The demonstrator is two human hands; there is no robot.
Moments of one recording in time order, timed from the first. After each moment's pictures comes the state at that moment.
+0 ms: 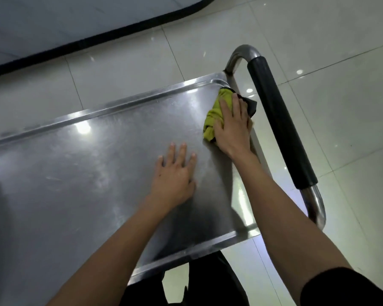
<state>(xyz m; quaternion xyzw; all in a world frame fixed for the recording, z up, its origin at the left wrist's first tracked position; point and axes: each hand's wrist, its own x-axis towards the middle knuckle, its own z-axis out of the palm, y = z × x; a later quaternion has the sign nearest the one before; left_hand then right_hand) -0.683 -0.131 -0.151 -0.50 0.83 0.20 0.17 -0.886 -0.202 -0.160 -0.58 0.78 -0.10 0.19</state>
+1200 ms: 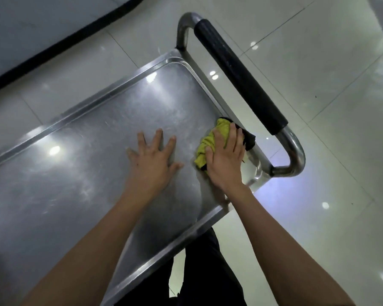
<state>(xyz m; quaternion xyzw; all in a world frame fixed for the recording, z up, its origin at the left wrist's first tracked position) -0.665 -0.136 -0.159 -0.46 0.87 0.14 0.13 -0.846 -0.038 -0.179 -0.45 0.88 -0.11 0.14</state>
